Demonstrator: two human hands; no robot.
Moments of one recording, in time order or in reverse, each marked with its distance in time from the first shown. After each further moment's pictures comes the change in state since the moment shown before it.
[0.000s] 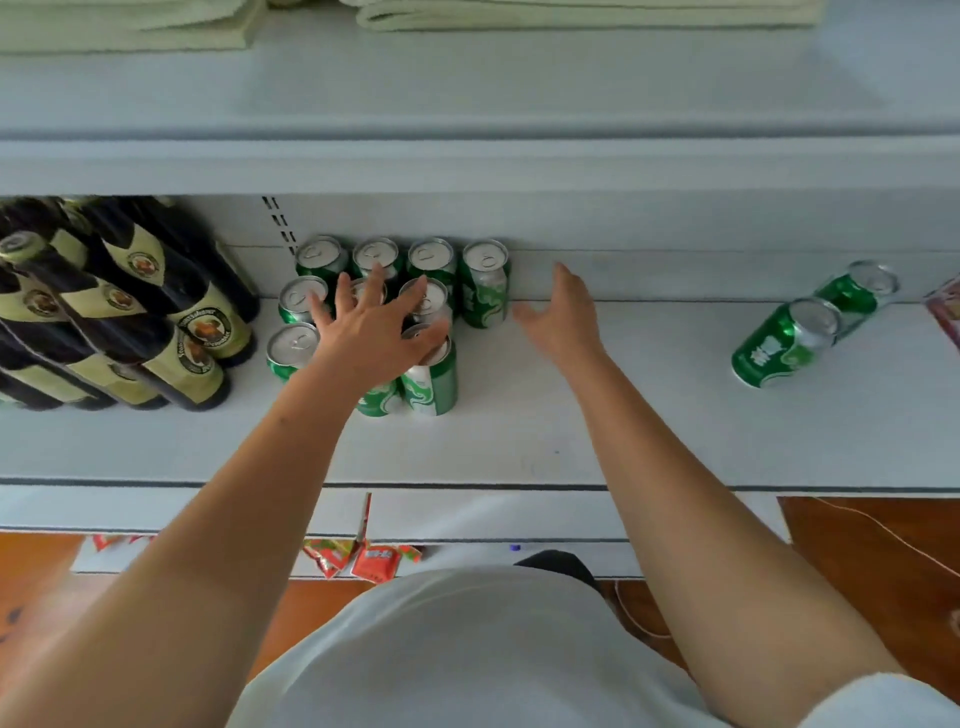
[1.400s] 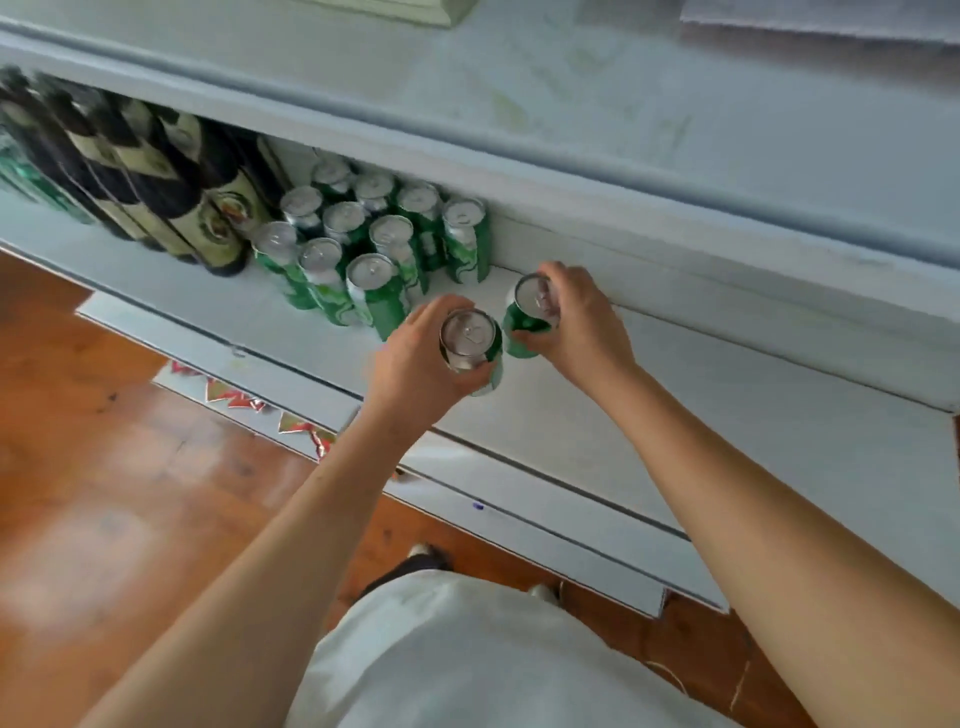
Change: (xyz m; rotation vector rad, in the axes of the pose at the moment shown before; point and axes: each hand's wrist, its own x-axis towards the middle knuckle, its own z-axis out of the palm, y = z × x) left_hand -0.103 0.188 0.045 -0.603 0.438 -0.150; right_hand -0.004 0.079 -0.124 -0.137 -0.332 -0.538
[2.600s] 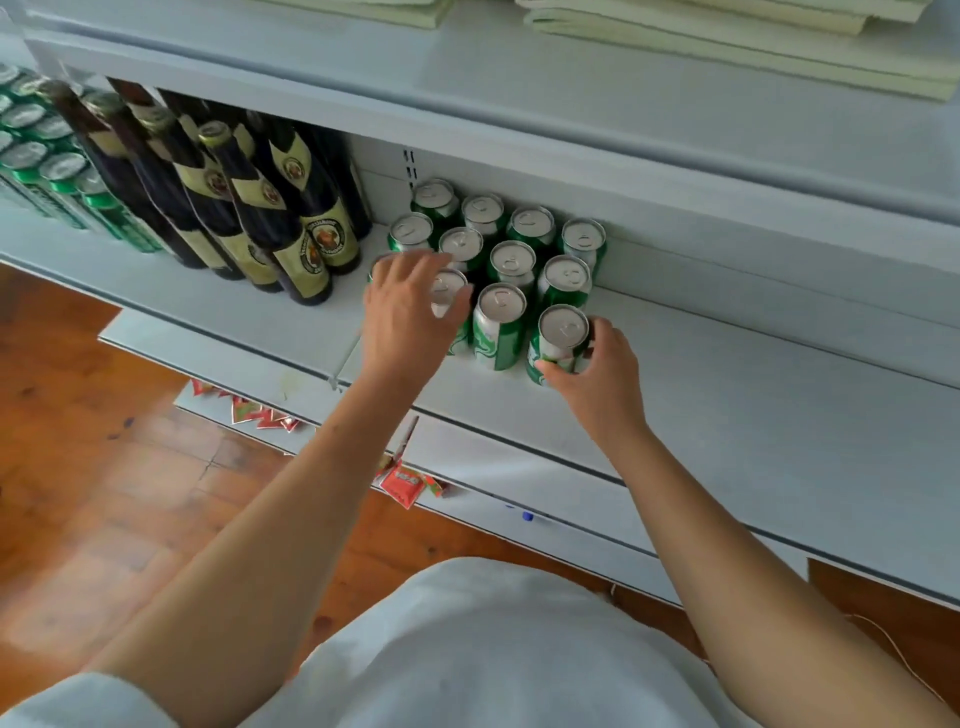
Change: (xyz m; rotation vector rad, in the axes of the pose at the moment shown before) left_hand 0.083 -0.136 -0.108 0.205 0.185 0.111; right_hand 0.010 -0.101 0.117 0.137 0.168 0.305
